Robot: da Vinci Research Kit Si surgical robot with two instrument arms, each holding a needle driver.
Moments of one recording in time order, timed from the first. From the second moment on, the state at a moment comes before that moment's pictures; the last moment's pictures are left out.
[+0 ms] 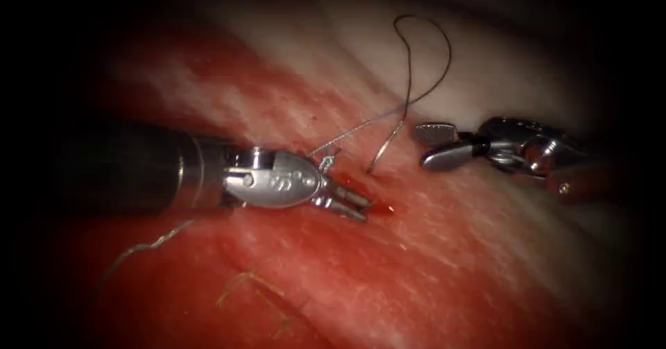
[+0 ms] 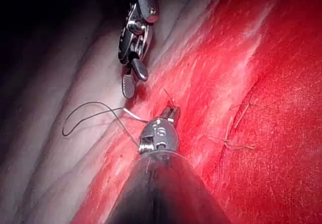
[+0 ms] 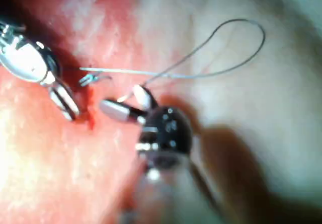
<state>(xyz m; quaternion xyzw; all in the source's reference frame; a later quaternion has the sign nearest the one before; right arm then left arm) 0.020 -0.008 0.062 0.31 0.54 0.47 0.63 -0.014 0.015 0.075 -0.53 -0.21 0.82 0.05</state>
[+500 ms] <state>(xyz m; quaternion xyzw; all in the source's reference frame) 0.021 -0.008 0.062 0.30 0.55 0.47 0.62 -0.013 0.016 0.072 -0.51 -0.40 0.73 0.23</state>
